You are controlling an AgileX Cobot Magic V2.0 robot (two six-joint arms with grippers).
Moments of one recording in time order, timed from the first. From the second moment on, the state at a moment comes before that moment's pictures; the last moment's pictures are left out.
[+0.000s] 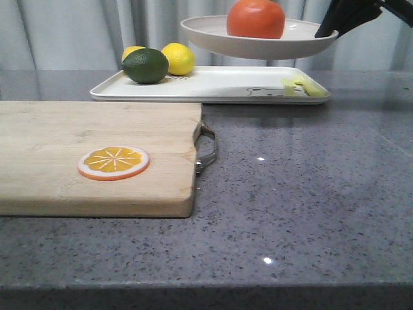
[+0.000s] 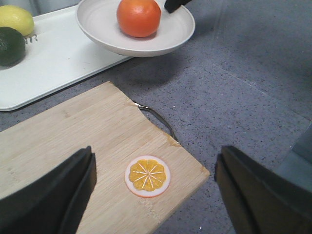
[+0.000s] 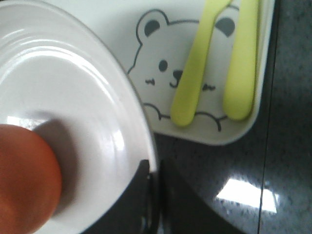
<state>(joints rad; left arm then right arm) -0.65 0.69 -0.83 -0.19 0.67 0.09 0.04 1.90 -1.79 0.58 1.07 -0.10</state>
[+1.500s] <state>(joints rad) -0.65 0.69 -0.83 -0.19 0.67 0.09 0.11 2.39 -2.36 0.53 0.99 -0.08</state>
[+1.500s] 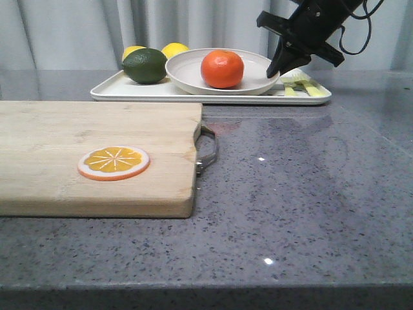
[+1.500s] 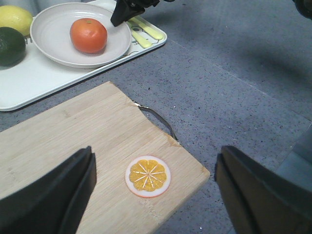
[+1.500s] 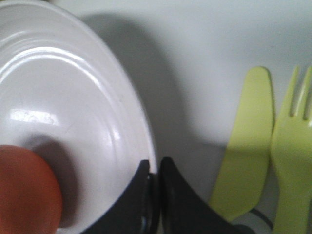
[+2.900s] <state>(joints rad) -0.65 0.69 -0.83 -0.20 0.67 0.09 0.11 2.10 -2.36 0.41 1.24 -0.12</state>
